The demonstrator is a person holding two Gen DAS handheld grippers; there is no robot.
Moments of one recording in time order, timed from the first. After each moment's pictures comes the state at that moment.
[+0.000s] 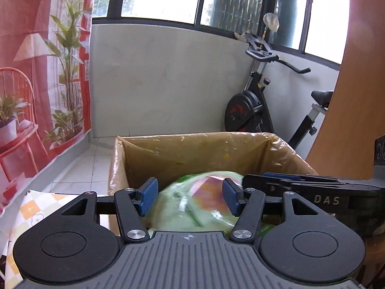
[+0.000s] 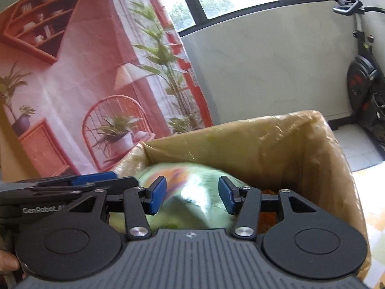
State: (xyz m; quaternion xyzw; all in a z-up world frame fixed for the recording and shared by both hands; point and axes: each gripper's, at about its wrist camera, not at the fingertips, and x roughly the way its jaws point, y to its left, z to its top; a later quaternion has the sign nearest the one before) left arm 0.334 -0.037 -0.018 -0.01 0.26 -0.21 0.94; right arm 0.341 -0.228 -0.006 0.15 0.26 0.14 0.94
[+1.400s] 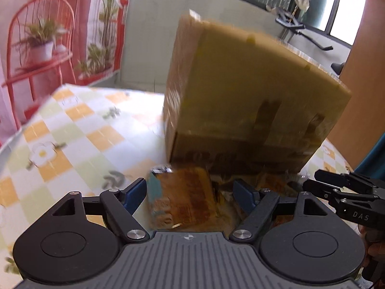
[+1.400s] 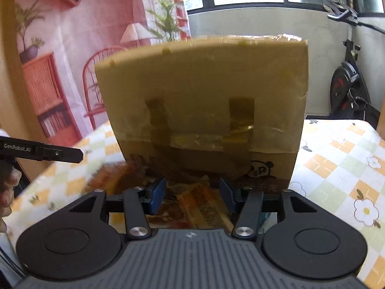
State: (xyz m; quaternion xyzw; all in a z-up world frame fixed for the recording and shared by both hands) left arm 0.234 0.042 -0.147 -0.05 0.36 -0.15 0.92; right arm 0.159 -0.194 -0.120 0.03 0.28 0.11 0.95
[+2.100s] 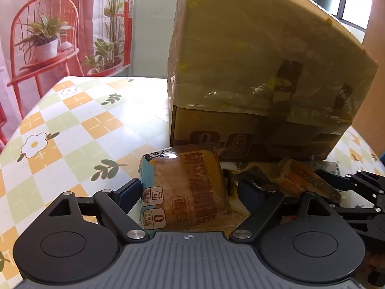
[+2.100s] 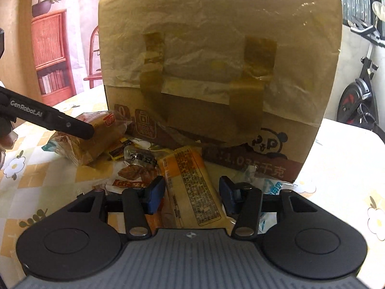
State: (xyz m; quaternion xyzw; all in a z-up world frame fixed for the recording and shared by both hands) left arm 0.243 0.016 -0.179 -0.01 0.37 -0.11 0.92; right arm 0.173 -0.193 -0.182 -0.06 0.29 0.13 0.95
